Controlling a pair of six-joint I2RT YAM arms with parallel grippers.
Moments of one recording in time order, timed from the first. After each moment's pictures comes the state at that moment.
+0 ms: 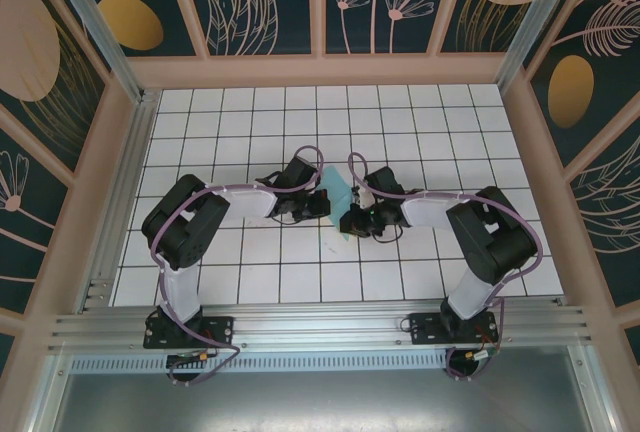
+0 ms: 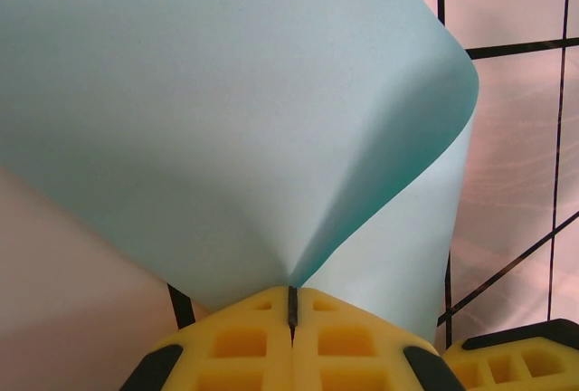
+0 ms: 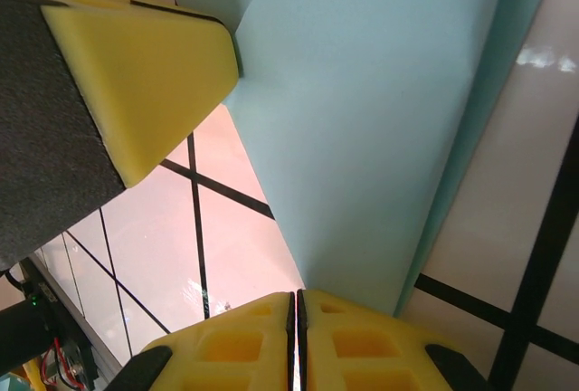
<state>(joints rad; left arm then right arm) -0.69 1.93 1.04 -0.07 0.34 -0.76 0.56 1.68 0.74 -0.14 -0.58 0.63</state>
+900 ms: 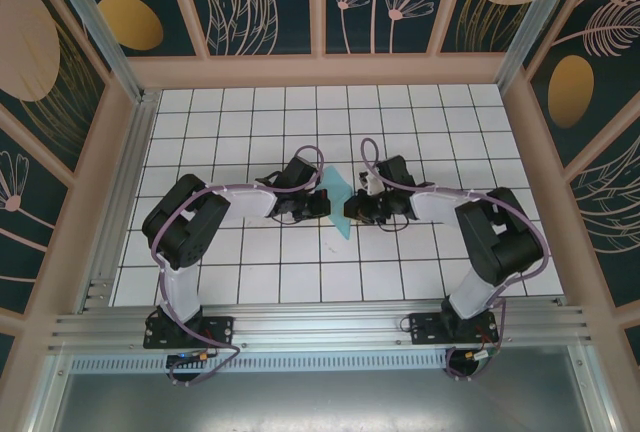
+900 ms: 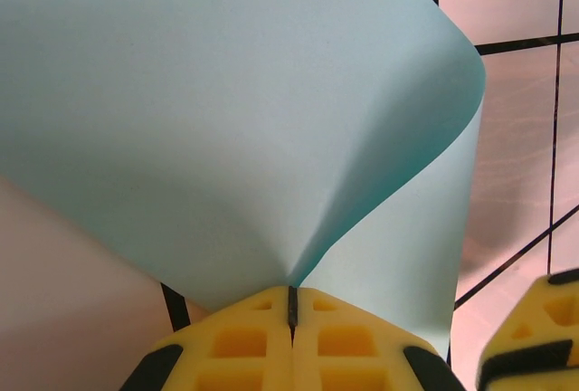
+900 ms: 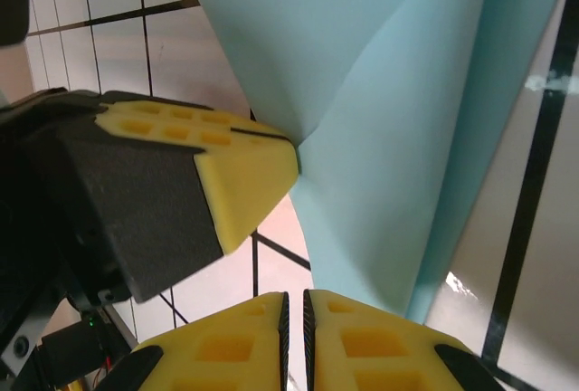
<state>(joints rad) -0.69 1.93 1.04 -0.06 0.35 -0.75 0.47 1.67 0.78 -0.10 -0.65 0.62</state>
